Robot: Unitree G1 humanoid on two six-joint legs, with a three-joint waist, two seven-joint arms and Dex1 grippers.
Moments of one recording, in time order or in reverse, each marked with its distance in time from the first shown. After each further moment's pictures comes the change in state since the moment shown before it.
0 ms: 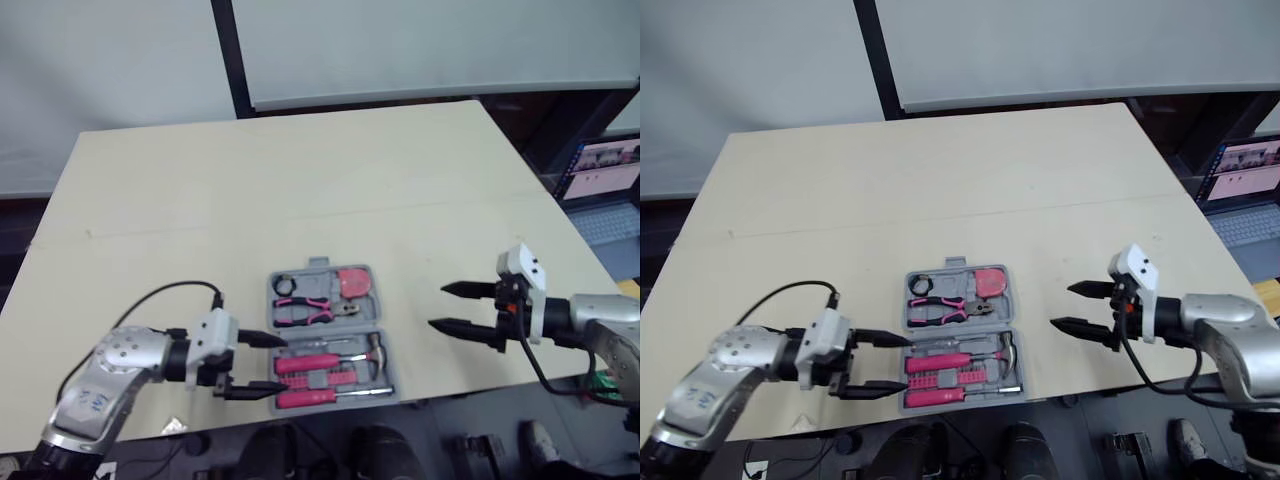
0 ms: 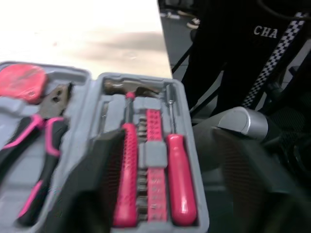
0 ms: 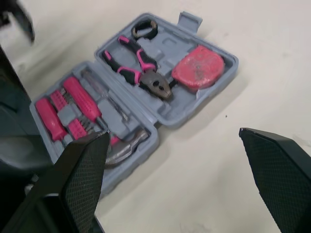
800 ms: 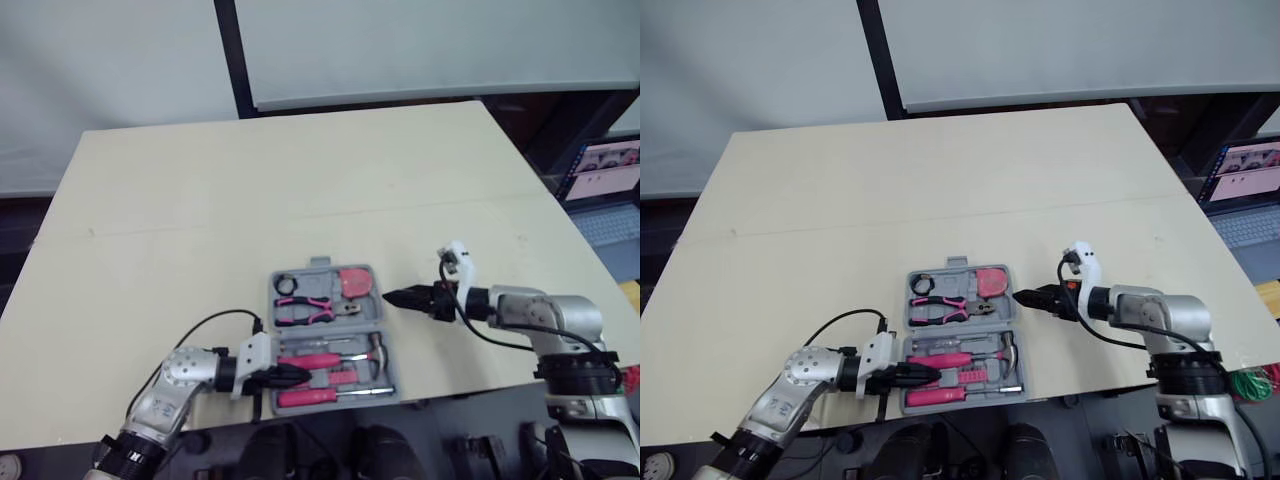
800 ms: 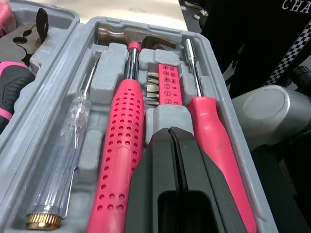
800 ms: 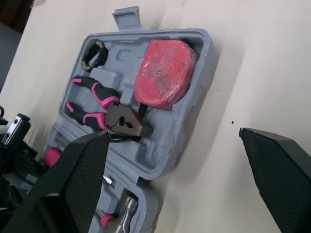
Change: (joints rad) left arm -0.088 -0.194 -0.168 0.425 0.205 -0.298 0.058; right arm -0.284 0.290 0.098 0.364 0.006 0.323 -0.313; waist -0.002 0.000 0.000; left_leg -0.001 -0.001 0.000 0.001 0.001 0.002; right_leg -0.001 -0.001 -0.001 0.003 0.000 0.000
